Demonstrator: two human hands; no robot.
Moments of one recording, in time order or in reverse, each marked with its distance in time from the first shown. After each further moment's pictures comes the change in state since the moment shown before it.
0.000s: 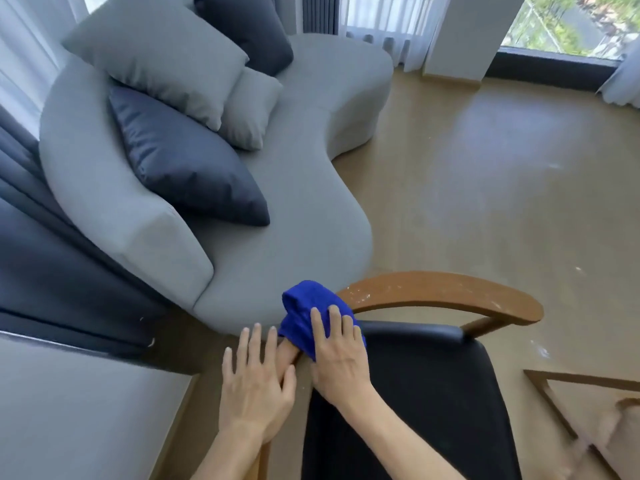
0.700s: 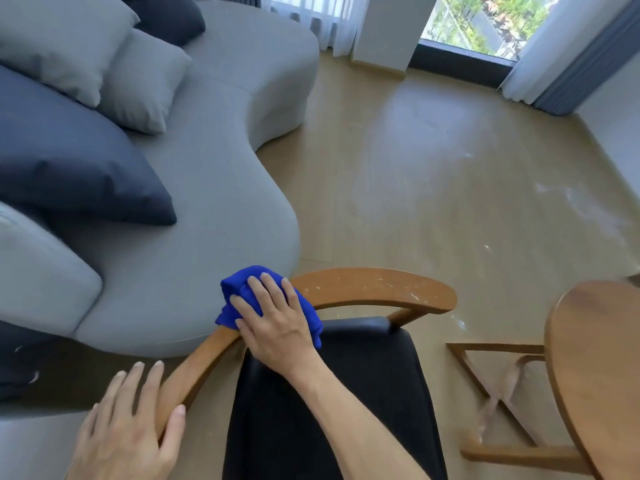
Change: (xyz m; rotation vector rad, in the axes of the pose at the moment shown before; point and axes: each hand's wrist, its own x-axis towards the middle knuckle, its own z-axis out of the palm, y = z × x) left_hand -0.002 0.013 0.002 -0.079 0.158 0.033; right_hand 0.061 0.077 0.055 0.092 0.403 -0.178
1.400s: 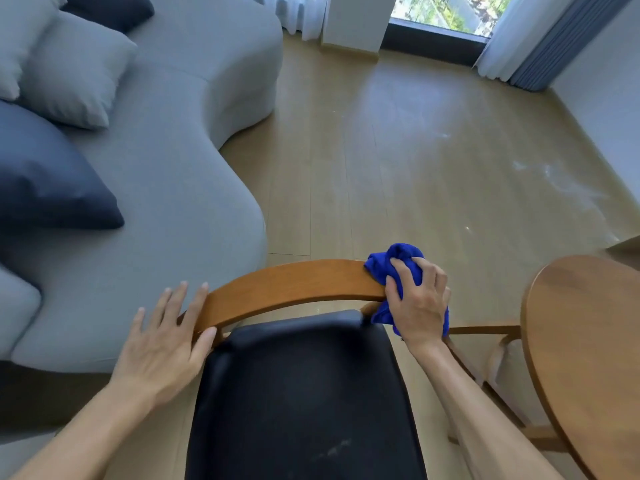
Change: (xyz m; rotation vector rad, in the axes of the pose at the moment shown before) left_hand 0.111 0.076 0.037 0.100 -0.161 0.284; right_hand -0.097 0.218 -0.086 -0.271 0.157 0.649
